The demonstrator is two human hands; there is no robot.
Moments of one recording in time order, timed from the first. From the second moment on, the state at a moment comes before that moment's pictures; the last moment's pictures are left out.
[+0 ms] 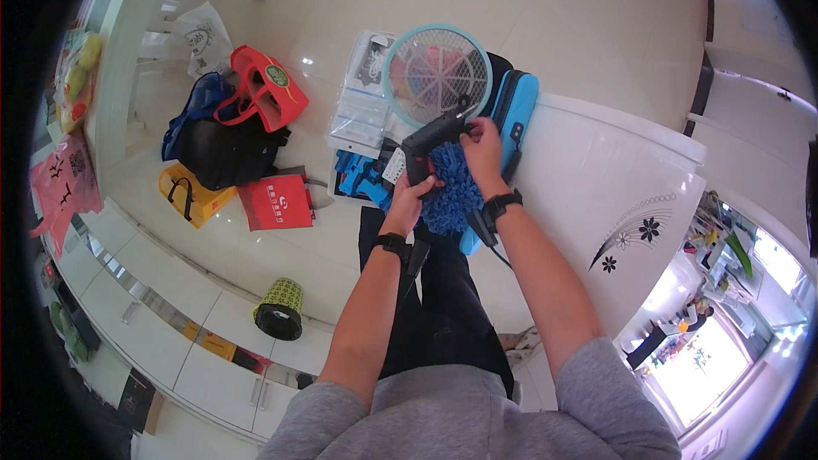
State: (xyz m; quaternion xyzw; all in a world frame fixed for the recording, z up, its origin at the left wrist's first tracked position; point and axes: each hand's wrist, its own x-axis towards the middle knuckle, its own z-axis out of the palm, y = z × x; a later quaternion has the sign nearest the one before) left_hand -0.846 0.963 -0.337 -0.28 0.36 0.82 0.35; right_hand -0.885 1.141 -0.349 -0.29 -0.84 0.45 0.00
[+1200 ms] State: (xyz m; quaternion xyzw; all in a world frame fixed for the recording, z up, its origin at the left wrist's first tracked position) left_hand -0.770 0.846 -0.340 -0.30 0.52 0.63 0.49; right_hand -0.793 0.981 -0.355 -0.22 -0.68 0.62 -0.33
